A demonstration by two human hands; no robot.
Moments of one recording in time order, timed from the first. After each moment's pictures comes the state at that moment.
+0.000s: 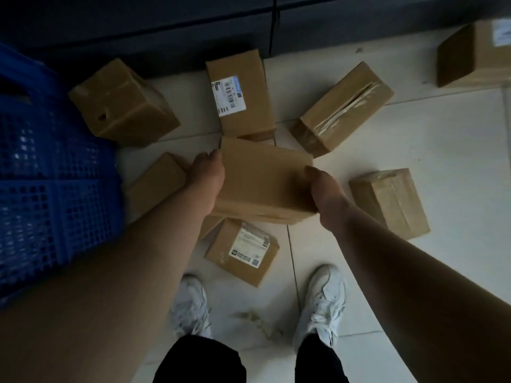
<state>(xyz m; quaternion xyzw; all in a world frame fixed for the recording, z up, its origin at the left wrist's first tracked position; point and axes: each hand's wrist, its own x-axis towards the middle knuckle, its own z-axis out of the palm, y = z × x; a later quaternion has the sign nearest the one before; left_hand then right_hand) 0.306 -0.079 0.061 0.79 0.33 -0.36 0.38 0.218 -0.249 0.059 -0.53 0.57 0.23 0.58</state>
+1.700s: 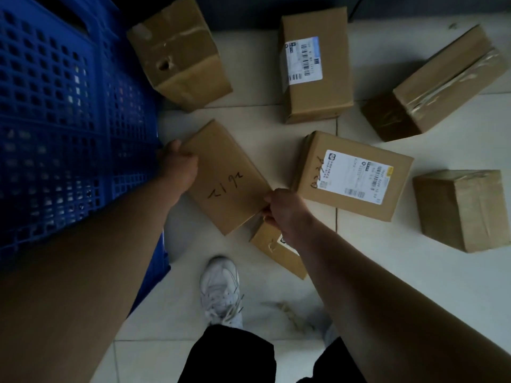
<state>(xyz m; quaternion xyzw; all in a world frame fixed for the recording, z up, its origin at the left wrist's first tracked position) 0.314 0.091 0.015 0.86 0.30 -0.34 0.25 0.218 -0.070 0.002 -0.56 0.48 0.37 0.57</state>
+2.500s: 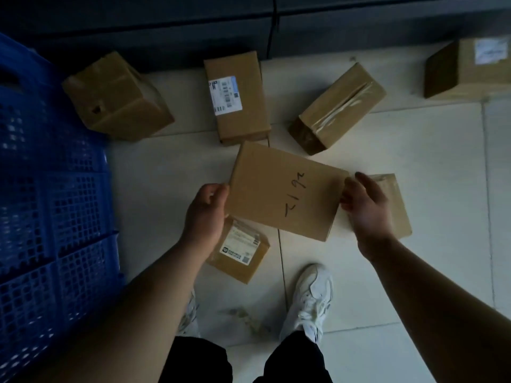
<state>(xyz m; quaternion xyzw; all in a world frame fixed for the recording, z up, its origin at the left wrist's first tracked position) 0.232 -0.059 0.071 0.78 0.24 -0.34 0.47 0.160 -0.297 0.074 -0.64 0.52 0.06 0.56</state>
